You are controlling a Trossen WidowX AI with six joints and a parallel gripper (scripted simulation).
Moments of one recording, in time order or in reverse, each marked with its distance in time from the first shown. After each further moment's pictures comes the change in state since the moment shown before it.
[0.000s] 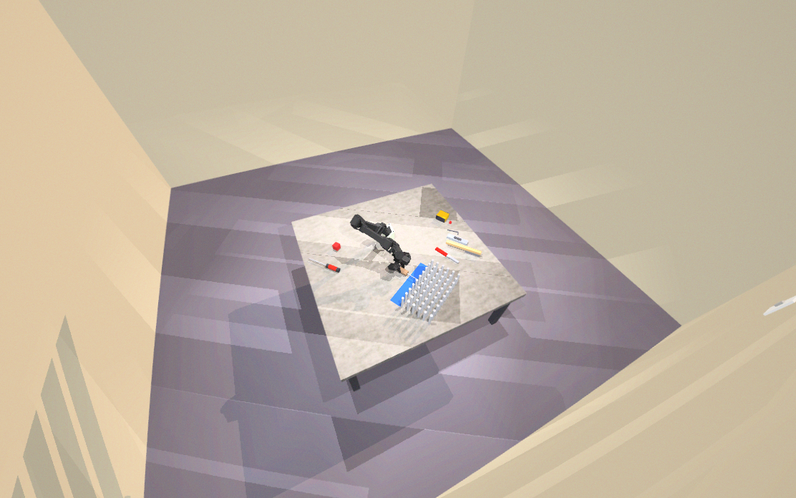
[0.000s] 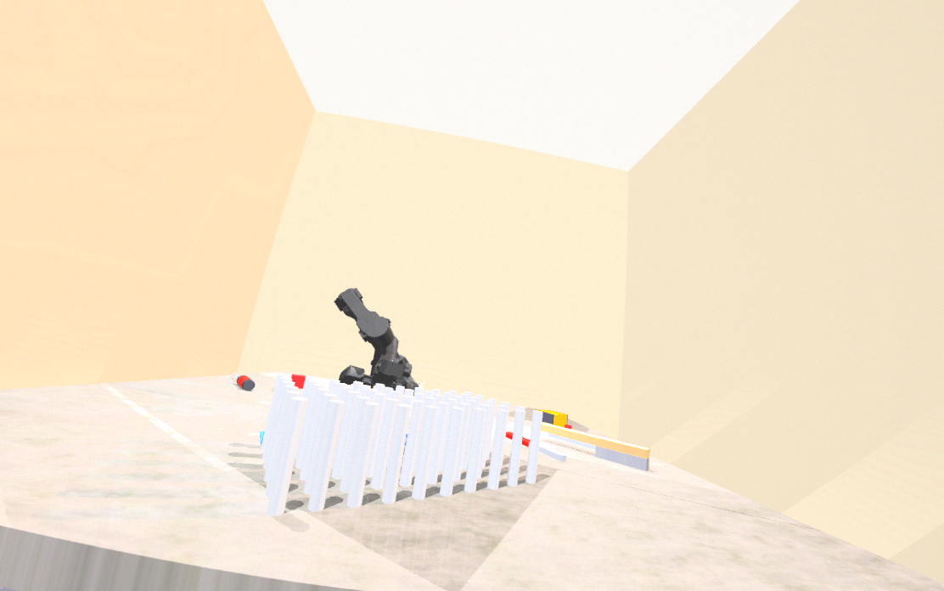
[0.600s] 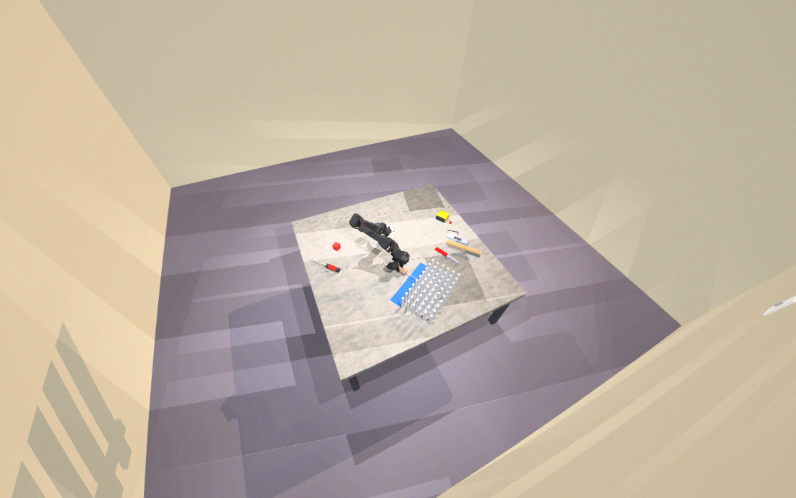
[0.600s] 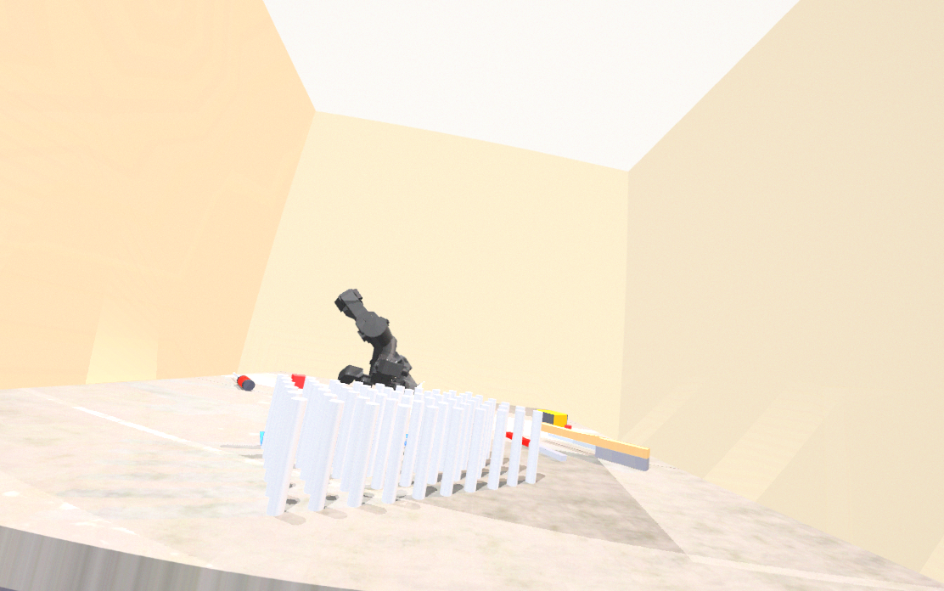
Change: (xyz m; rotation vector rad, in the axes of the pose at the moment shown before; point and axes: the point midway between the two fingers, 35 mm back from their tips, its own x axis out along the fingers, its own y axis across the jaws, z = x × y) arm -0.004 0.000 -0.010 -0.001 0.000 0.000
